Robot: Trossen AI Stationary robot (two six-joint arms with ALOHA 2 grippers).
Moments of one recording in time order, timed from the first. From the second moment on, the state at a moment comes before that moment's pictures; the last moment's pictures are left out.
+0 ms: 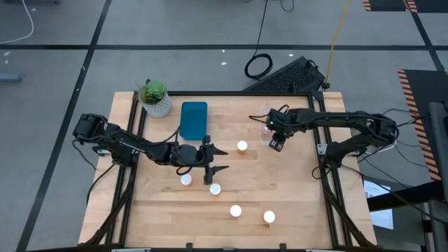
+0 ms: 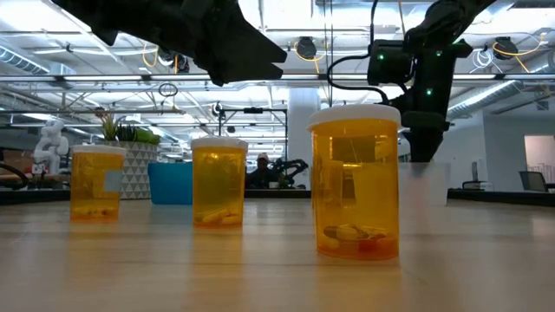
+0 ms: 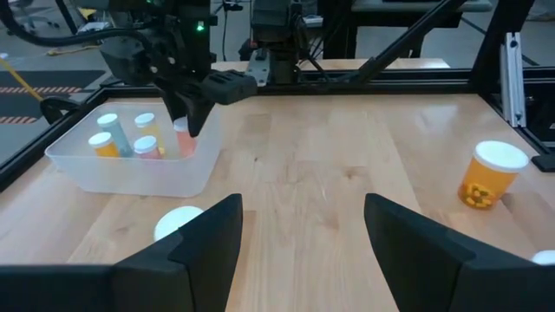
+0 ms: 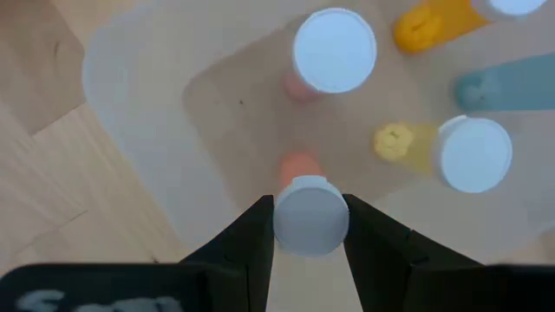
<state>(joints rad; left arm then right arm) -0.18 1.53 0.76 0.46 -0.23 -0.03 -0.38 1.38 0.79 -0.77 0.10 0.15</state>
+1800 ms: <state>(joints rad) -0.46 1.22 0.86 -0.64 -0.25 -0.47 0.35 1.03 0.61 -0.20 0.45 0.33</state>
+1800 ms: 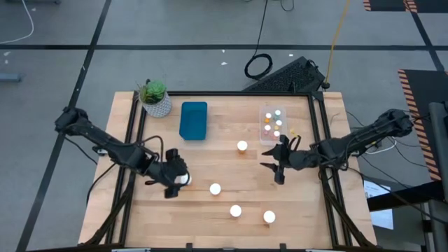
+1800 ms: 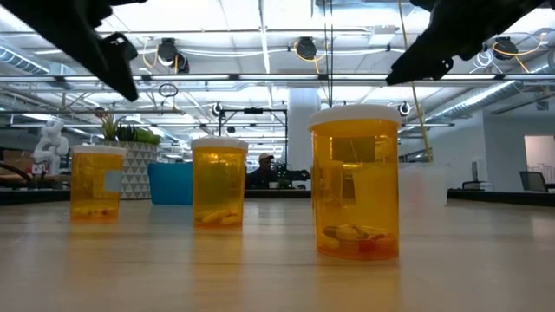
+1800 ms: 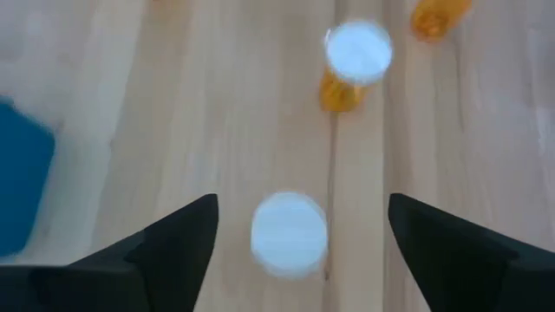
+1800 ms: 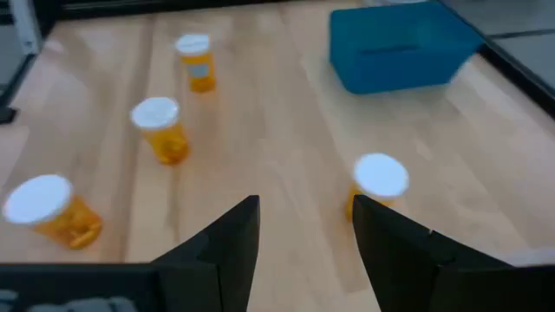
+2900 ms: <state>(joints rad) -0.37 1.49 0.86 -0.64 -0.10 -0.27 0.36 1.02 0.61 -0.20 0.44 0.30</state>
